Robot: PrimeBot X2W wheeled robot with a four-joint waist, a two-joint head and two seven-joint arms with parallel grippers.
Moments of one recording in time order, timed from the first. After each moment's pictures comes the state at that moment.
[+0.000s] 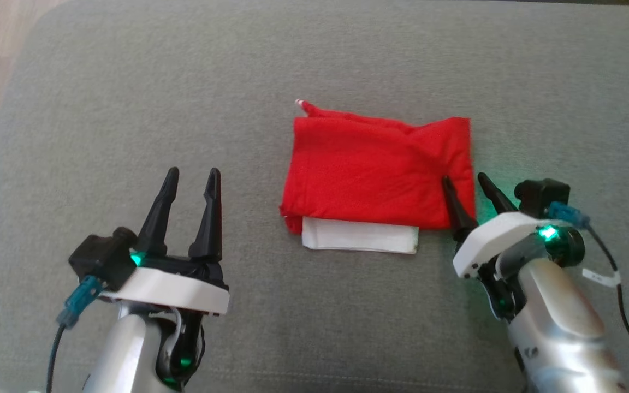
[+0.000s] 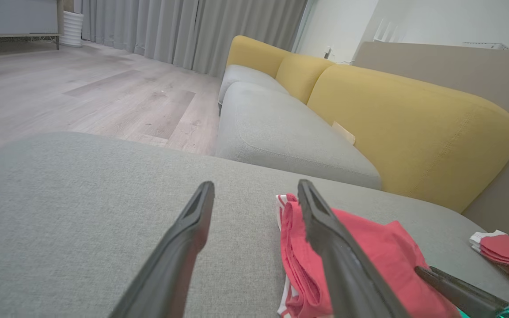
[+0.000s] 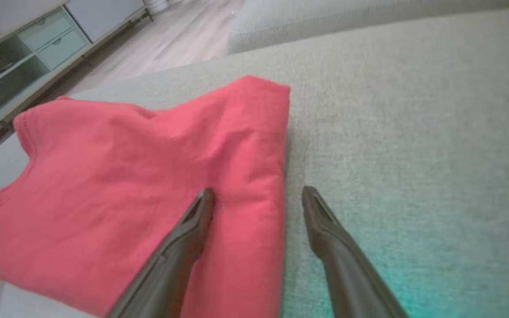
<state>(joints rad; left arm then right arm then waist) -0.14 0.05 -0.23 0.10 -0.35 -0.06 -0.25 -0.45 -0.05 0.16 0.74 0.29 0.13 -0.06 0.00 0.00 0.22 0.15</state>
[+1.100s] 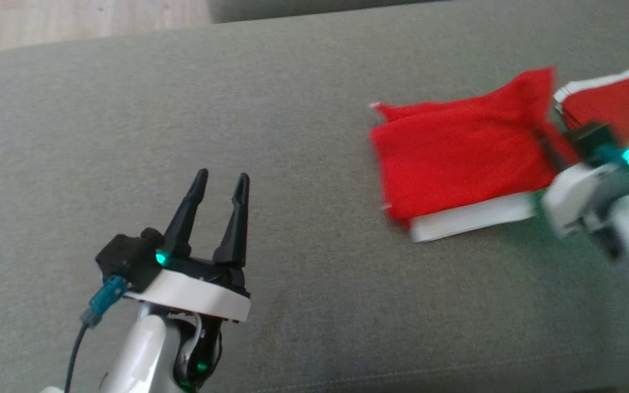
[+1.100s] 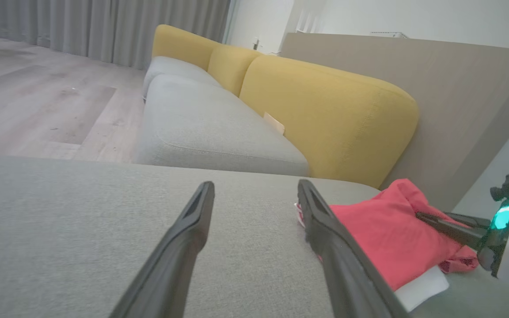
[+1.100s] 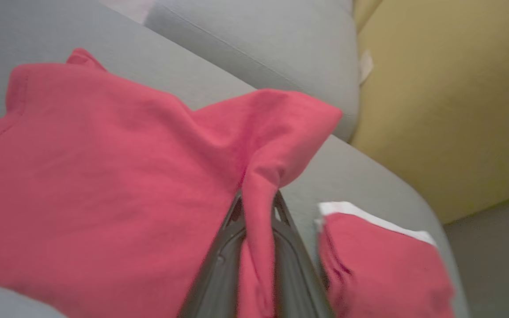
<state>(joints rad) -0.14 0.05 -0.30 0.10 -0.35 -0.07 -0.26 -0.67 -0.41 0.50 0.82 0.09 0.13 -0.09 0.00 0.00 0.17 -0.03</state>
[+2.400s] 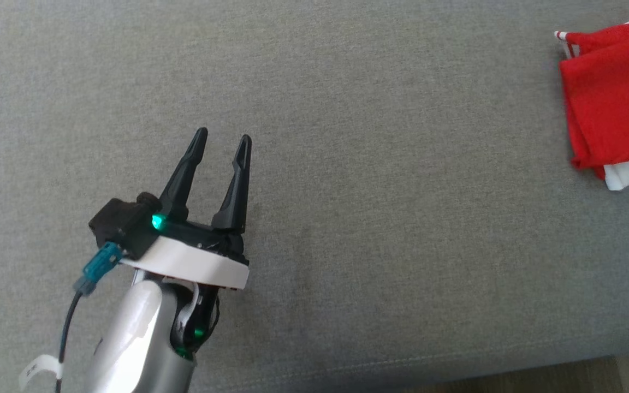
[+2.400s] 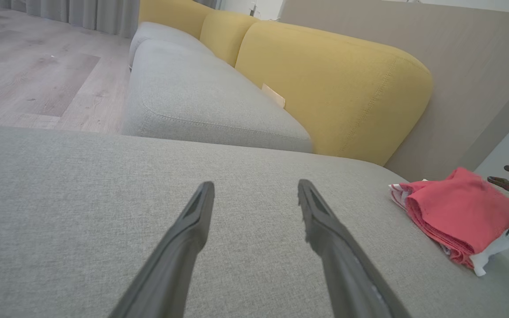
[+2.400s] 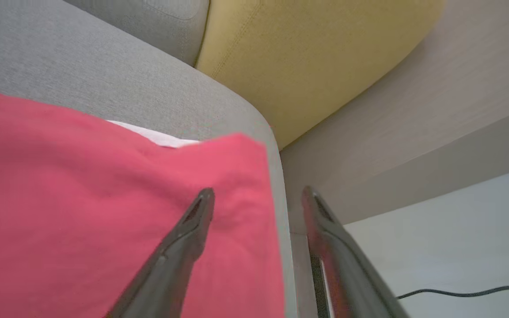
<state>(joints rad) -0.25 0.04 -0.30 0.11 -0.33 -0.10 -0.26 -0.72 -0.70 0.12 0.72 0.00 0.13 0.13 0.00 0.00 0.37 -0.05</state>
